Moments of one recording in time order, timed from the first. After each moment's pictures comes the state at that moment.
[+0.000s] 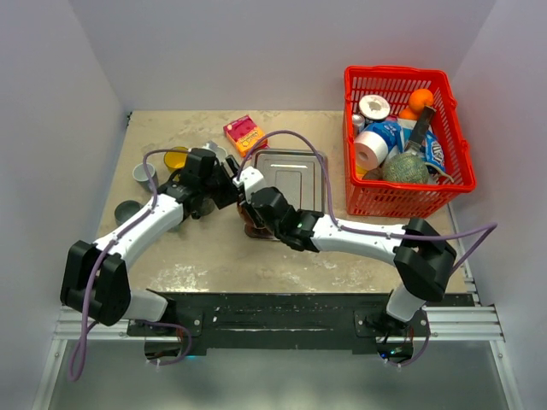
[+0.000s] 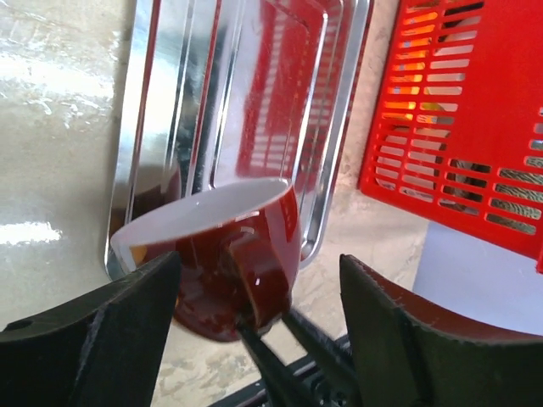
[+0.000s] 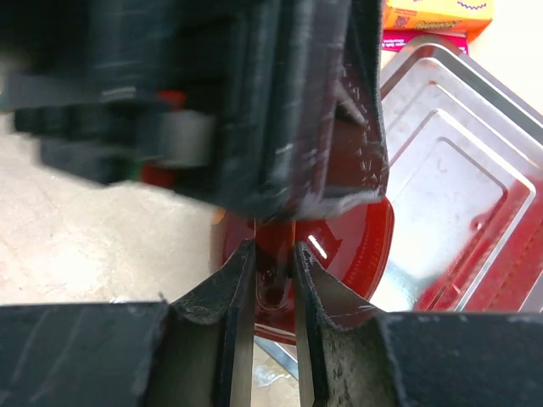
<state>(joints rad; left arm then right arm) -0.40 1.38 0.97 -0.28 0.20 -0.92 1.04 1.65 1.12 0.05 0.42 0.08</state>
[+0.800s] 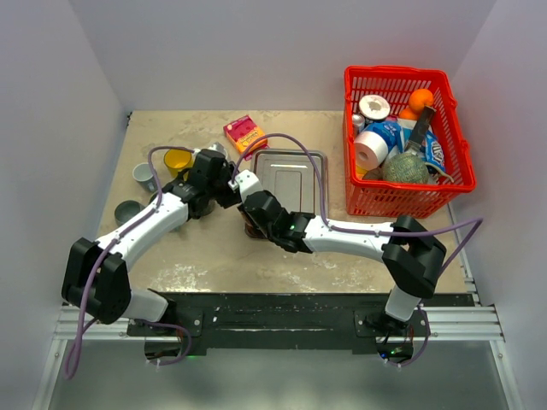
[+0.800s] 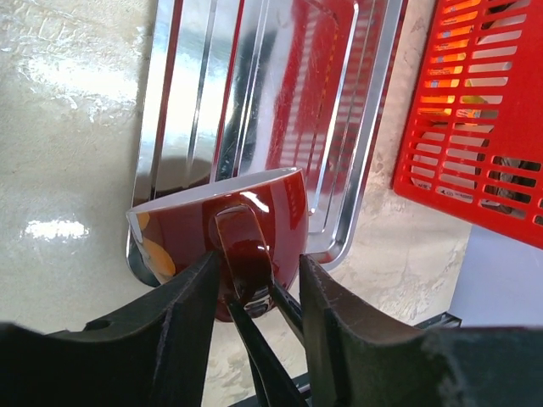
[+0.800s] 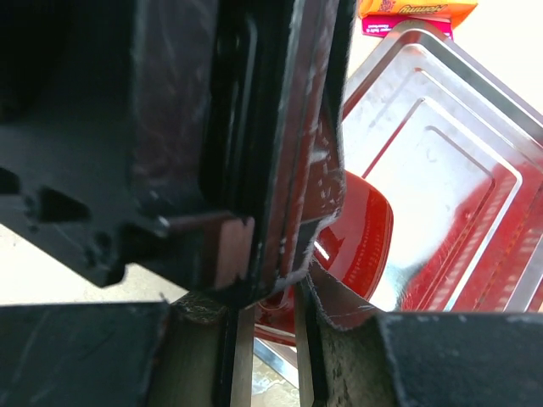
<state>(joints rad) -0.46 1.39 1.02 -0.36 0.09 -0.88 1.07 1.71 1.14 0.06 0.51 0.08</state>
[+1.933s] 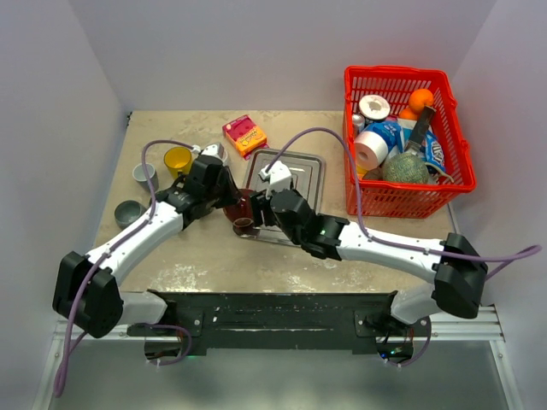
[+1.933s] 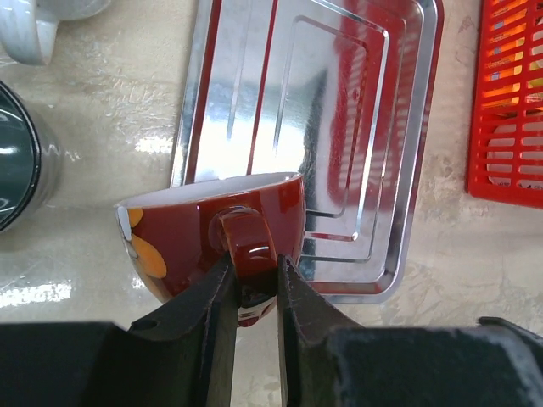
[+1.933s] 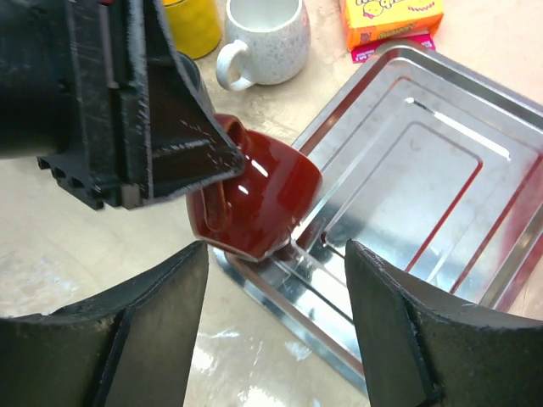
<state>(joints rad) -0.49 1.32 0.97 -0.35 -0.07 -0.65 1.07 1.47 1.05 0.04 0.51 0.27</state>
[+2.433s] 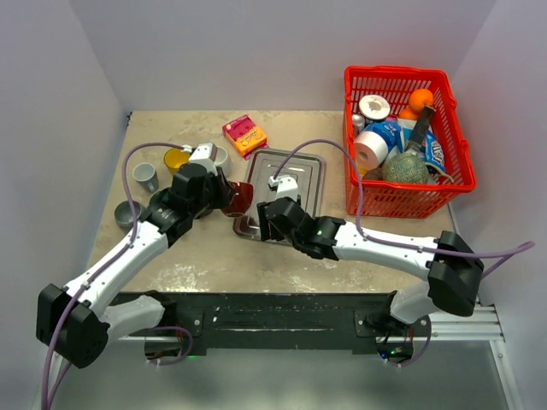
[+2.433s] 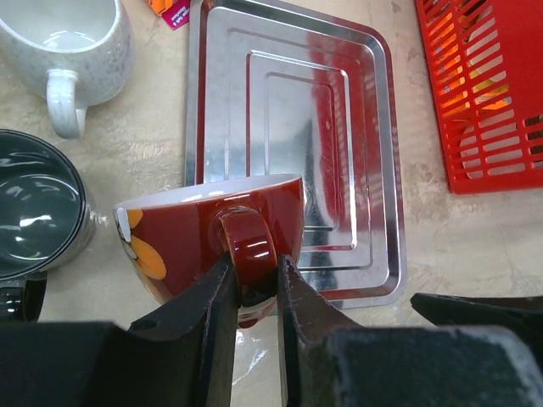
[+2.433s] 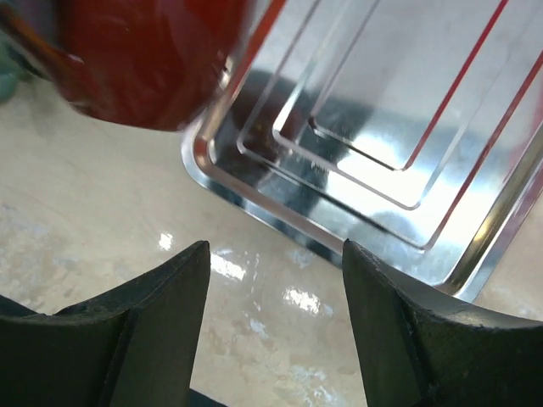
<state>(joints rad) -0.49 1.12 0.88 -0.26 -0.08 -0.49 1.07 1.45 1.01 -0.22 0.49 0.57</state>
